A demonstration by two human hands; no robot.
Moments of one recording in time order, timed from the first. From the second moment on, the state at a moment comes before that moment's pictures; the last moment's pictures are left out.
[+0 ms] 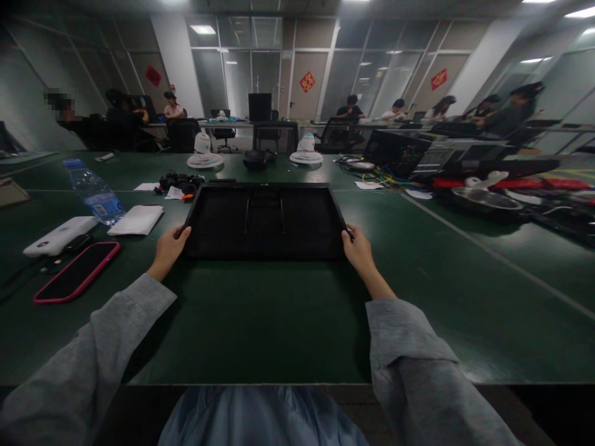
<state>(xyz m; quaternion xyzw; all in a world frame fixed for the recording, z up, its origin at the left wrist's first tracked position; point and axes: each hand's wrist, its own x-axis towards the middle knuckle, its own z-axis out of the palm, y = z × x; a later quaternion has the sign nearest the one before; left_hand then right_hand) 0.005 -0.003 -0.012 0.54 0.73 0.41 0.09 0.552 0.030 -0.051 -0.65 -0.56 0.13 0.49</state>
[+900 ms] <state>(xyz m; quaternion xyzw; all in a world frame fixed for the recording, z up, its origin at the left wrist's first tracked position) 0.006 -0.005 -0.005 0.55 0.75 0.36 0.09 0.547 0.029 -0.047 -0.65 -0.55 0.13 0.51</state>
